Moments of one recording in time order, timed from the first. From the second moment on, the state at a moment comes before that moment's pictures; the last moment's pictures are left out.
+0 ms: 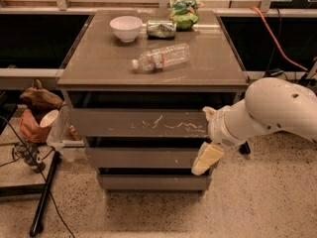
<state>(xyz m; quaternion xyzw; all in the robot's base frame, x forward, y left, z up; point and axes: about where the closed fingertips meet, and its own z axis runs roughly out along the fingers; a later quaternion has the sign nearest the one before) 0.509 -0.130 0.739 -0.60 0.75 0.06 0.27</state>
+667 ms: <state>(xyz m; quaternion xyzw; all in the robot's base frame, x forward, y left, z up) 0.526 -0.102 0.635 -0.56 0.76 0.12 0.29</state>
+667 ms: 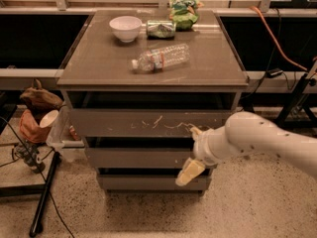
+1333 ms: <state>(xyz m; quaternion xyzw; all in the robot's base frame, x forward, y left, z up) 0.556 -0.064 0.522 -0.54 0.76 0.18 0.31</state>
